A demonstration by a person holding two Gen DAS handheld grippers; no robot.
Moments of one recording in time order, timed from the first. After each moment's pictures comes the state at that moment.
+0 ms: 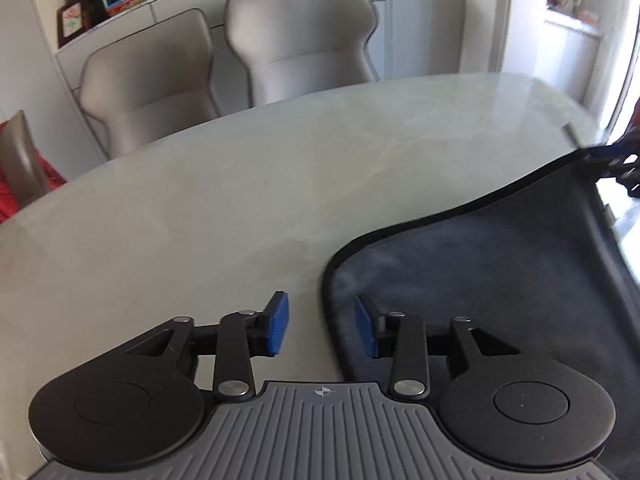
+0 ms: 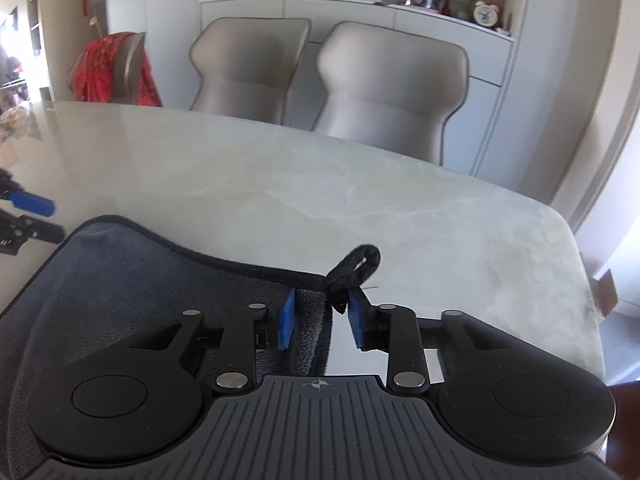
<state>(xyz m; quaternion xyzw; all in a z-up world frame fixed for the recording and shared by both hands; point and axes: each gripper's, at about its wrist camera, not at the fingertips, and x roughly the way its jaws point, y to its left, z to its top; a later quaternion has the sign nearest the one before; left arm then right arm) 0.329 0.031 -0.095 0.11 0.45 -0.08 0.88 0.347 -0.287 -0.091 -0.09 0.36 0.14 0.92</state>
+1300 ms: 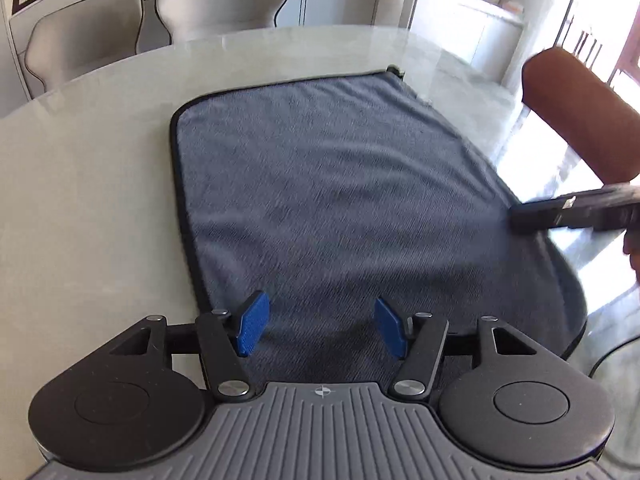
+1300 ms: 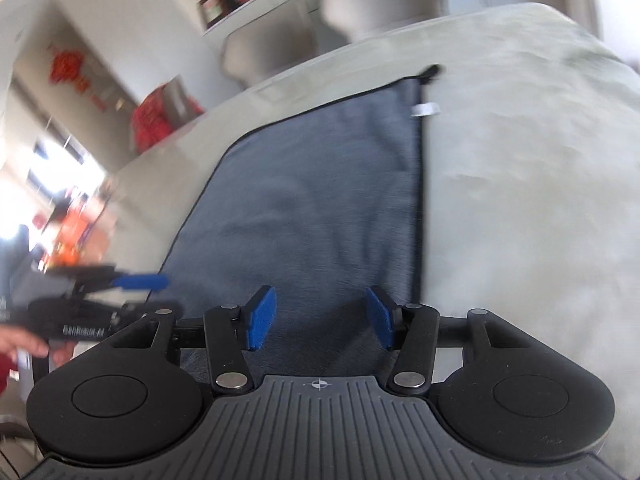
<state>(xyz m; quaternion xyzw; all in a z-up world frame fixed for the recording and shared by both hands) 0.153 -0.008 -0.110 0.07 0.47 -0.20 0.86 0.158 -0.334 -0.131 0.20 0.42 0.20 0.86</state>
